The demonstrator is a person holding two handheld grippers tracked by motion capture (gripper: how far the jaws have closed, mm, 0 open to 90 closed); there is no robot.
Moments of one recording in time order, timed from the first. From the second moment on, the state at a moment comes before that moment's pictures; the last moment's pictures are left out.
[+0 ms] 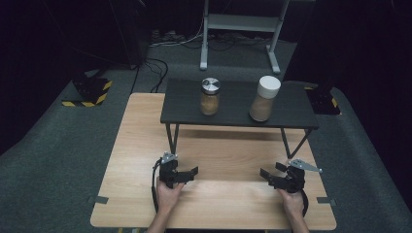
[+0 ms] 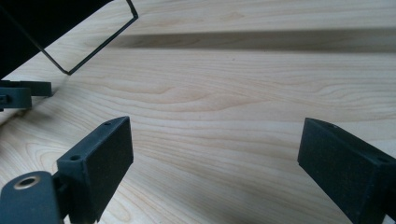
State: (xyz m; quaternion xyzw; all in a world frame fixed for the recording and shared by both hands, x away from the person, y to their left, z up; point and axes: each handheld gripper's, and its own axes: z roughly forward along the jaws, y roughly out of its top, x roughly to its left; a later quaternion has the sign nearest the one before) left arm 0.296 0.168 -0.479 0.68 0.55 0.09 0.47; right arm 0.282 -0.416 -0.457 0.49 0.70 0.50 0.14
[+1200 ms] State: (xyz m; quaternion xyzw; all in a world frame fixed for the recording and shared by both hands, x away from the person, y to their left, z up) left arm 0.295 0.167 -0.479 0.68 0.55 0.10 0.47; right arm 0.282 -0.421 -0.477 0.53 0.68 0.50 0.12
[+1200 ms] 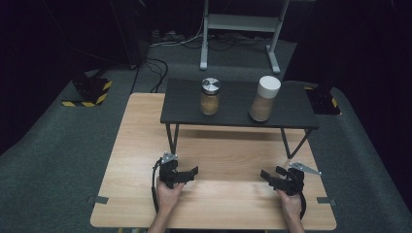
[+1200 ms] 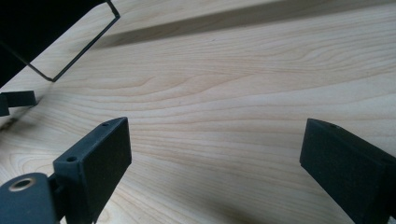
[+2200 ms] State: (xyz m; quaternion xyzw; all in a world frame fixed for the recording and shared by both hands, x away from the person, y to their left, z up) left arm 0.295 0.167 -0.479 0.68 0.55 0.09 0.47; right arm 0.288 -0.417 -0.472 0.54 0.68 0.48 0.11
